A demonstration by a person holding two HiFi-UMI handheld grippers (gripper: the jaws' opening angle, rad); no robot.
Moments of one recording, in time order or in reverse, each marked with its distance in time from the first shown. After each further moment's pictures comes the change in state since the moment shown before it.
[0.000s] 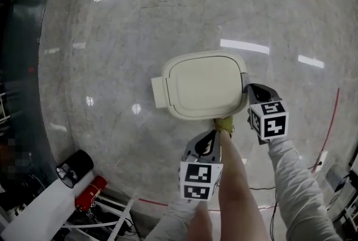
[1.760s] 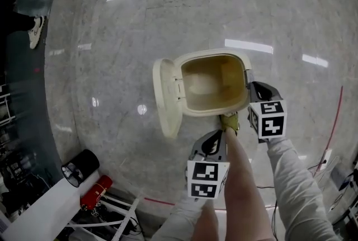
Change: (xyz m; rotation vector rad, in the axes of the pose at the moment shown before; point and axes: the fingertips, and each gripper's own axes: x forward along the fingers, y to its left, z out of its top) left arm -0.012 -0.005 -0.006 -0.007 0.006 0.002; right arm -0.010 0.015 0.010 0.014 -0.035 -0.058
